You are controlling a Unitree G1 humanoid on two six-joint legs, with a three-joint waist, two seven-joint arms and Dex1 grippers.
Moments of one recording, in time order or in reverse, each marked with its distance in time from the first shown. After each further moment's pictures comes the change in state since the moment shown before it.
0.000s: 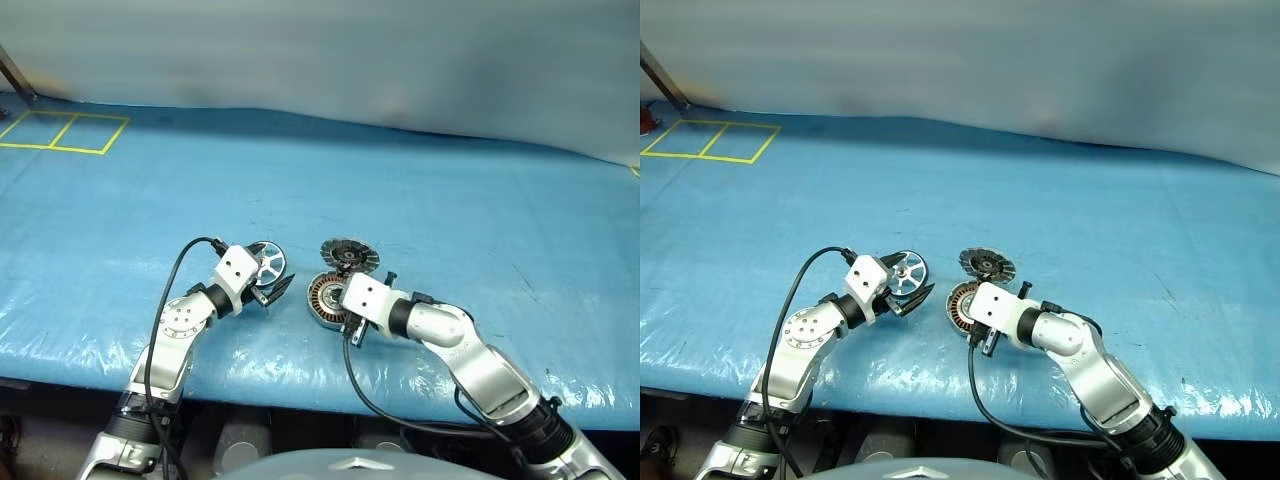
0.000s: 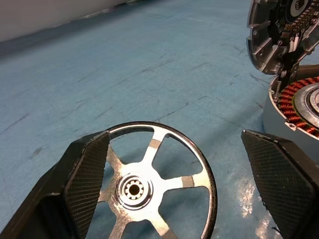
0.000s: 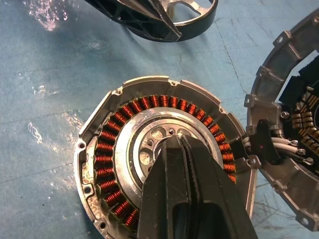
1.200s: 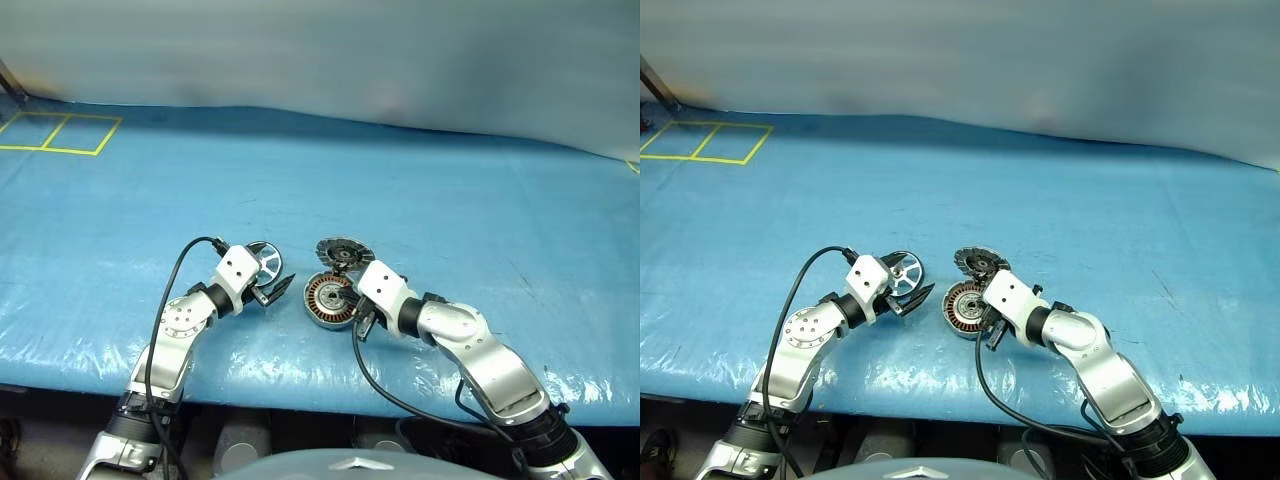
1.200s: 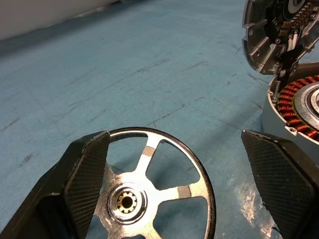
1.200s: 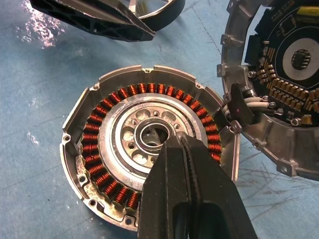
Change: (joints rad) left arm -0.003 -0.001 -0.002 0.000 0.017 0.000 0.000; right arm 0.017 0.026 -0.089 -0.040 0.114 0.105 0.014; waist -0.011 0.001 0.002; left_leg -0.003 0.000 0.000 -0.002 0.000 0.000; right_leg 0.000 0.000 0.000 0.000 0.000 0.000
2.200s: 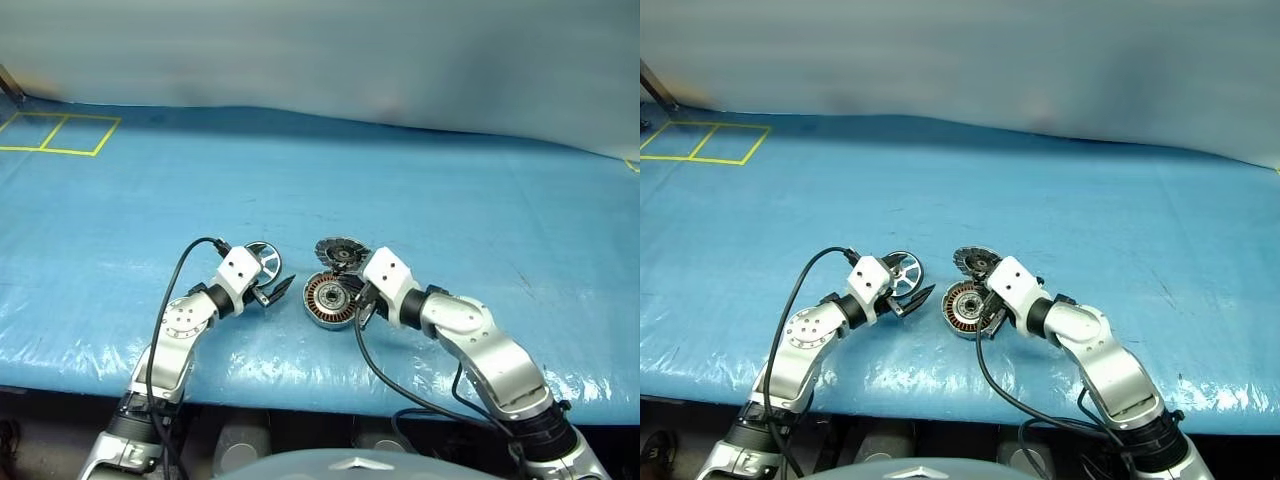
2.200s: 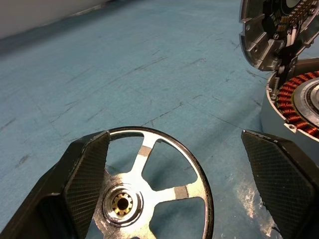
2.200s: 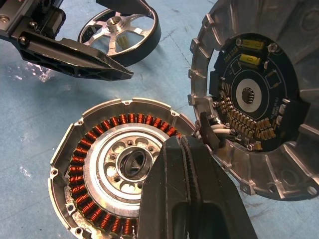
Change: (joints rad) left arm 0.001 -0.004 -0.004 0.000 0.012 0.000 0.000; right arm -0.022 0.017 -0.051 -0.019 0.061 0.040 -0.042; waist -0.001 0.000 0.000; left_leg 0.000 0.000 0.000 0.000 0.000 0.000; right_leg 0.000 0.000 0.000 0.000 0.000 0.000
